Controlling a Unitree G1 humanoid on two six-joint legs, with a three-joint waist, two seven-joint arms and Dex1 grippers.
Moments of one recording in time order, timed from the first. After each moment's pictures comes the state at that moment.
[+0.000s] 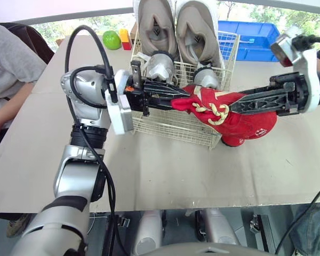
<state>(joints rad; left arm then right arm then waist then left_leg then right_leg) -0.96 0.50 -0.07 0.34 -0.49 -0.93 -1.61 -1.08 -1.01 0.05 0.07 1.69 1.55 0.53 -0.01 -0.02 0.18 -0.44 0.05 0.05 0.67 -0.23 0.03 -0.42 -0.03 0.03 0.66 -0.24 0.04</state>
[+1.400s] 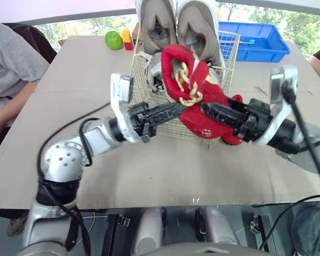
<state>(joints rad) -0.48 0.71 0.12 -0.31 -1.42 0.79 -0.62 -0.42 -0.73 -0.09 -0.73 1.46 0.76 0.12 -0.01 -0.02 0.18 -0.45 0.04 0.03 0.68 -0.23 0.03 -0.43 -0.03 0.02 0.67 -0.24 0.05</state>
